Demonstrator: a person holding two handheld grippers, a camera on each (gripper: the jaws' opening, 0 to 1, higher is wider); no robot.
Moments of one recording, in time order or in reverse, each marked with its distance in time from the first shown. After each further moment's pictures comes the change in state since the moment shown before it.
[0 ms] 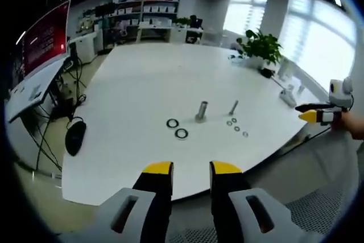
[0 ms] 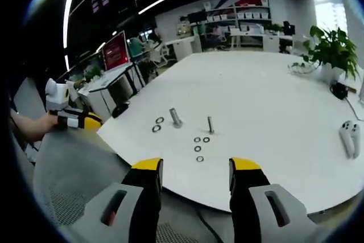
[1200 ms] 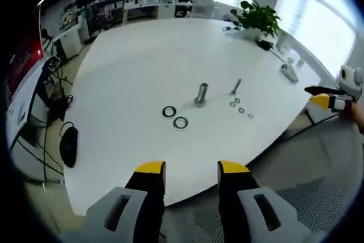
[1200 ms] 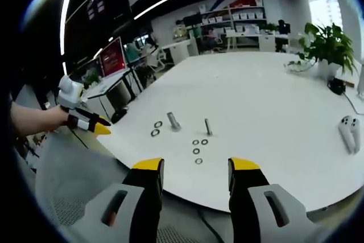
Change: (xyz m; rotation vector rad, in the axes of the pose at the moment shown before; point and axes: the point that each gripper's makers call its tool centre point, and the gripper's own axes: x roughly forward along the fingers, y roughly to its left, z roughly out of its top) left arm 0.050 0.006 0.005 0.109 0.242 -0.034; right arm -0.001 -0.004 0.004 0.035 -0.019 -0.003
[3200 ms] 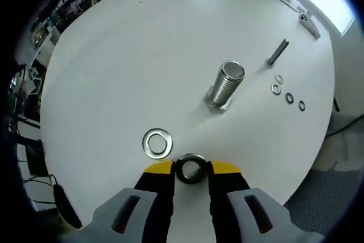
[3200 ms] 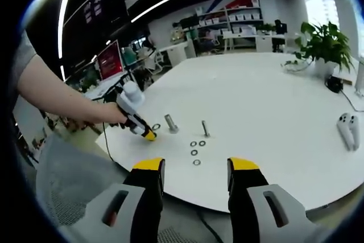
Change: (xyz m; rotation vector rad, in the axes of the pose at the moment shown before) left arm 0.149 0.019 0.025 0.217 0.323 0.032; right arm -0.001 -0.005 0.001 0.020 -0.015 -0.015
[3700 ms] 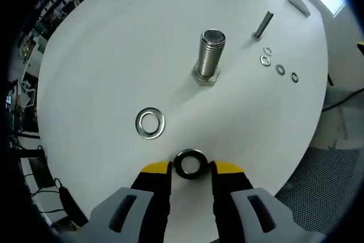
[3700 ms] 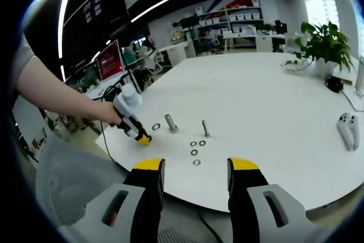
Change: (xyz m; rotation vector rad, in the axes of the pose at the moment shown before) left arm -0.010 -0.008 -0.024 0.091 0.097 -0.024; right arm 0.000 0.000 -0.001 -0.002 0.002 0.001
